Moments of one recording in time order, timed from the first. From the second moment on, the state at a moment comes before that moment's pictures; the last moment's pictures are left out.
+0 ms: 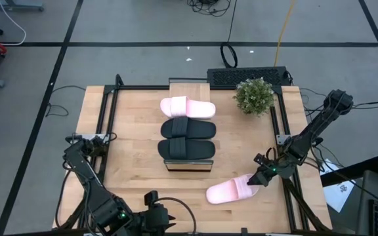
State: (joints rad) left arm -0.86 2.00 2.12 -1.05 -0.58 -0.93; right arm 0.85 0.80 0.09 0.11 0.29 1.59
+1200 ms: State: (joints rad) left arm -0.86 2.00 2.12 -1.06 -0.58 -0.92; right arm 0.85 1.23 0.09 0.63 0.34 1.58
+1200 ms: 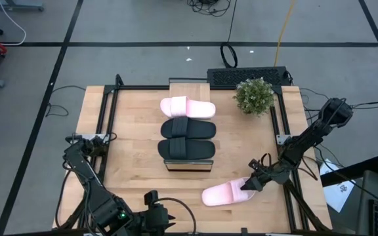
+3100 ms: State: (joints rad) left arm -0.87 1.94 2.12 -1.18 -0.66 -0.85; right arm 0.85 1.23 0.55 0.21 0.12 1.27
